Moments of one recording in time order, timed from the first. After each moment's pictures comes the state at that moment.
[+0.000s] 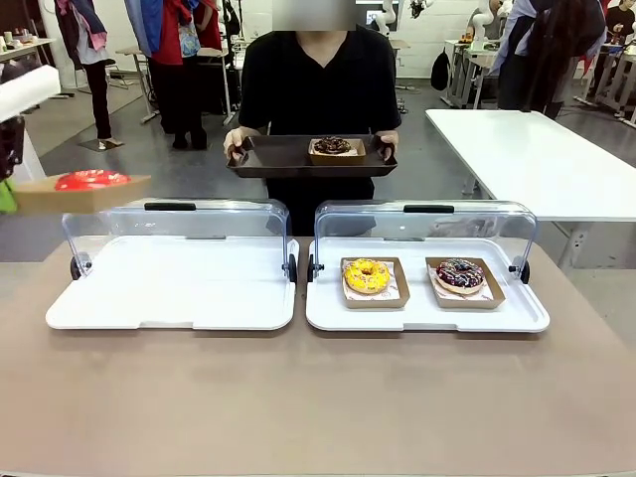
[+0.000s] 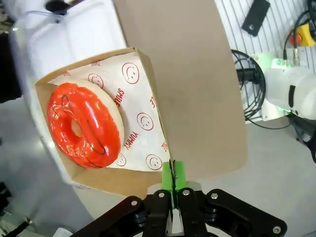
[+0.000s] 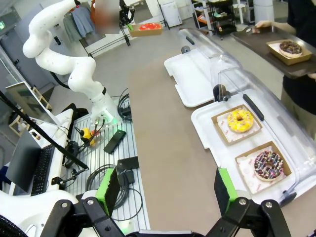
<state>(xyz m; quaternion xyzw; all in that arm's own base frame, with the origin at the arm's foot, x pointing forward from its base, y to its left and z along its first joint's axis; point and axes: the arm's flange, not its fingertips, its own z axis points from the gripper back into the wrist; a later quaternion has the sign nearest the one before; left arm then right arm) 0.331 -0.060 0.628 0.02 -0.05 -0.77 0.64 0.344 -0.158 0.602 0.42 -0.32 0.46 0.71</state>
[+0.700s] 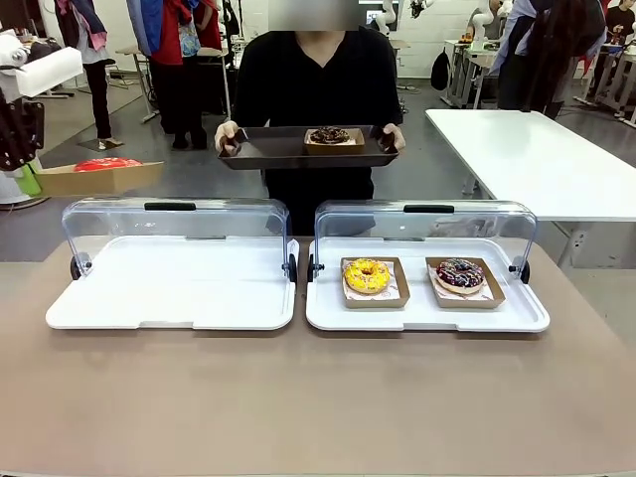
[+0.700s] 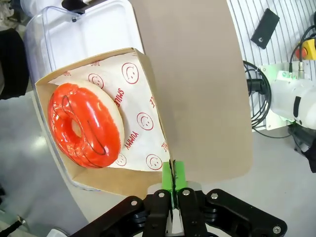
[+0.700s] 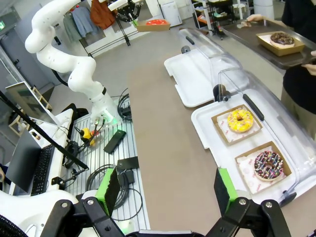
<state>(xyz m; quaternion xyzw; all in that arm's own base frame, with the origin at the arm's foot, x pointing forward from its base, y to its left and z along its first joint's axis) 0.360 -0.065 0.635 0.01 -0.06 -0.75 0.65 0.344 -0.158 0.602 0.42 -0.32 0.46 0.71</state>
